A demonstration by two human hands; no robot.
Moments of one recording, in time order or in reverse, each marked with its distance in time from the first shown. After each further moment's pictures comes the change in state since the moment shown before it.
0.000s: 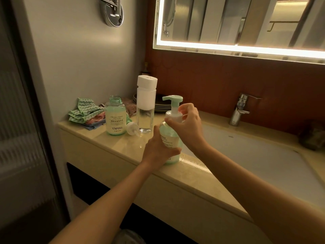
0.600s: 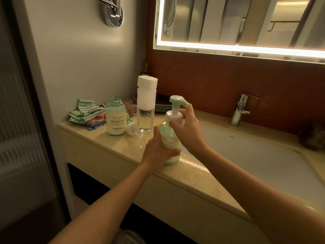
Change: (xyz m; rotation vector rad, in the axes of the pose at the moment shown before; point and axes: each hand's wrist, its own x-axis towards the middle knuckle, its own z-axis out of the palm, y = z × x) left_hand -0.001 -0.002 -0.001 0.001 -0.013 0.003; right_hand -0.007 -0.003 0.000 0.110 -0.096 0.016
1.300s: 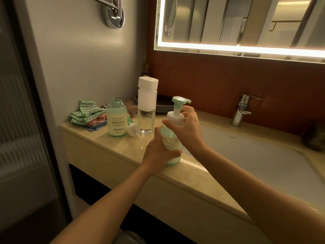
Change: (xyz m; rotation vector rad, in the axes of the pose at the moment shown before) left_hand 0.001 0.002 0.001 0.042 -0.005 0.007; right_hand 0.012 0.015 0.007 -0.112 0.083 0.075
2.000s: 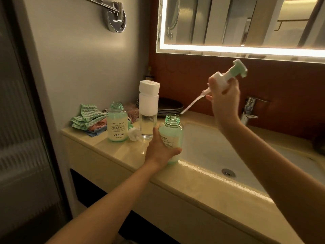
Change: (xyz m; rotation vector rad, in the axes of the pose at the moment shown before) left_hand 0.026 -0.005 0.002 -0.100 0.084 -0.083; right_hand 0.069 -0.023 -0.066 0.336 0.355 -0.152
